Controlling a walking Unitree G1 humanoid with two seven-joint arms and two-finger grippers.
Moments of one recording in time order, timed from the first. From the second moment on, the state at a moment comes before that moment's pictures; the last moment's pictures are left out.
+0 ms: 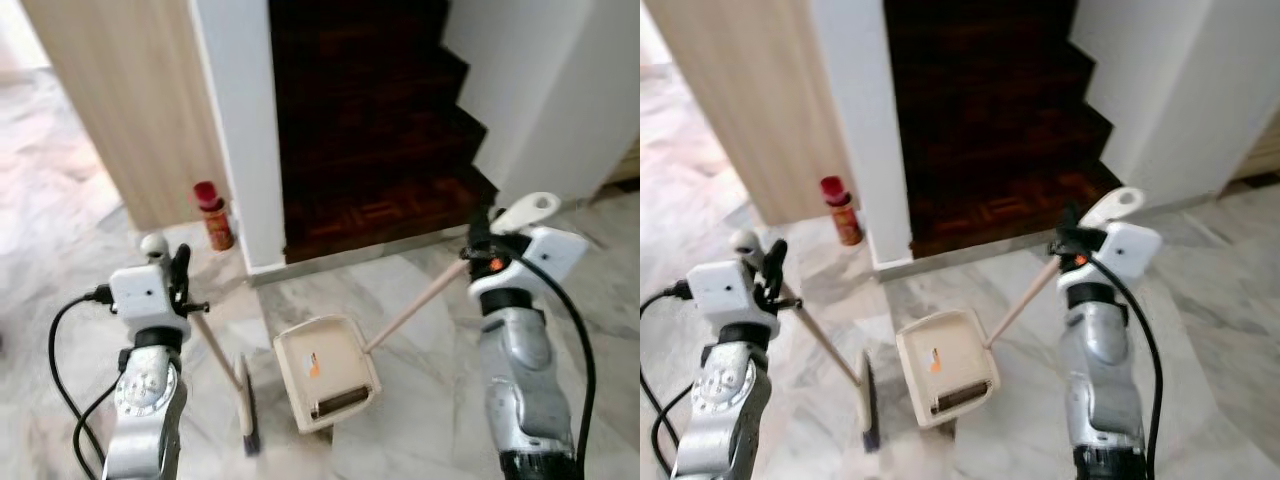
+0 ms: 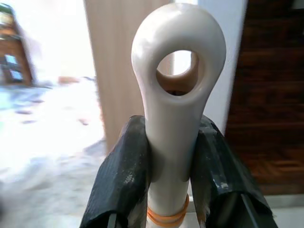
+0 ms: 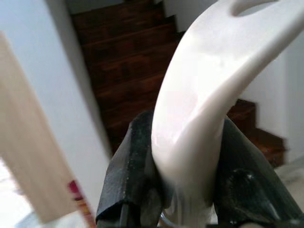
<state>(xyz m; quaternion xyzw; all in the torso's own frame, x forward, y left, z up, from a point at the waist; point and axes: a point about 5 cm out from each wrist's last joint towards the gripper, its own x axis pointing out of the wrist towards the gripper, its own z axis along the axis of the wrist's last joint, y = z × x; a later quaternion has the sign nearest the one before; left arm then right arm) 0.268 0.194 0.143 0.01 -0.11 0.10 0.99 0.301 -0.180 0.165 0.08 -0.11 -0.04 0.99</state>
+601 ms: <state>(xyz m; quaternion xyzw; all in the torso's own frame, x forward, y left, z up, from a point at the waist) 0.267 0.190 0.142 0.01 -0.11 0.09 0.99 0.301 -0.184 0.163 0.10 -0.11 -0.05 0.99</state>
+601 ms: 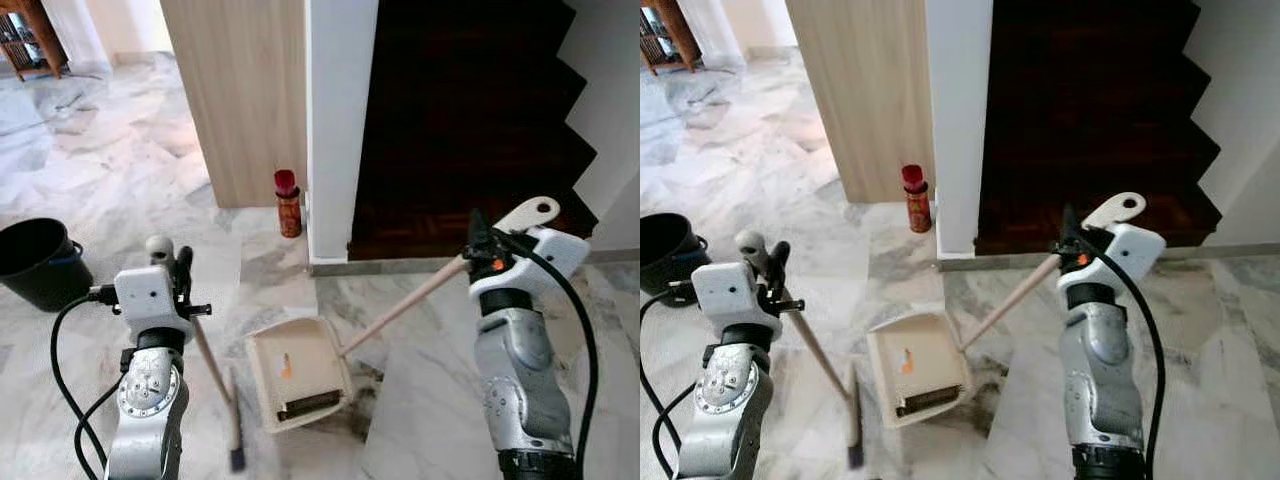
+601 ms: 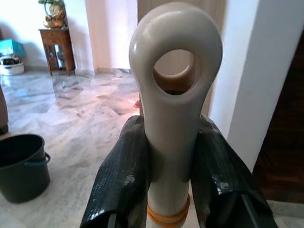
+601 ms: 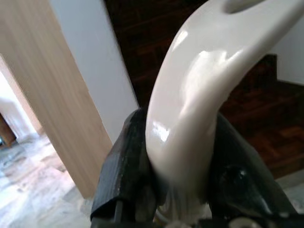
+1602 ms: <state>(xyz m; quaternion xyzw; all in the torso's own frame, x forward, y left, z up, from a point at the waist) 0.264 0.198 0.145 0.01 -0.11 0.10 0.99 0.304 -0.170 0.162 0.11 -0.09 -0.03 0.99</state>
